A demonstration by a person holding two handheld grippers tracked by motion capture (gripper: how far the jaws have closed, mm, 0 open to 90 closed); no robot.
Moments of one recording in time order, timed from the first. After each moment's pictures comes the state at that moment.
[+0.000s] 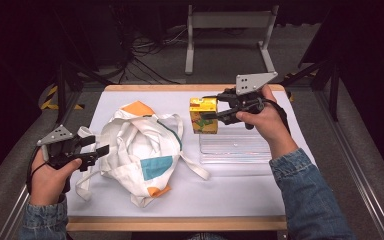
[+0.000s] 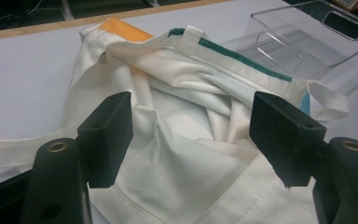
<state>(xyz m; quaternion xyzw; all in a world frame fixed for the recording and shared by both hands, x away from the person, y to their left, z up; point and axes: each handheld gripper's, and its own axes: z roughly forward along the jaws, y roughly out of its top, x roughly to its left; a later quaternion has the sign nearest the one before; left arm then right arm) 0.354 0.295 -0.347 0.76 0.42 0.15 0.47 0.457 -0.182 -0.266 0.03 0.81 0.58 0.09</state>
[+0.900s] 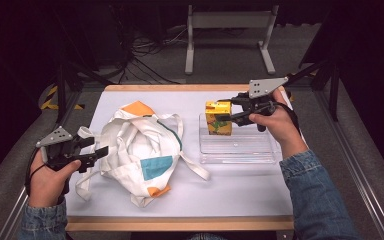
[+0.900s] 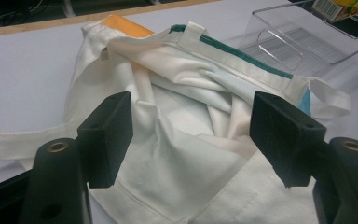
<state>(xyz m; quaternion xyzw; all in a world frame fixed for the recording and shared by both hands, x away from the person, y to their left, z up) 0.351 0.297 -0.348 0.76 0.43 0.15 0.47 0.473 -0.220 -0.295 0.06 0.82 0.57 0.09</state>
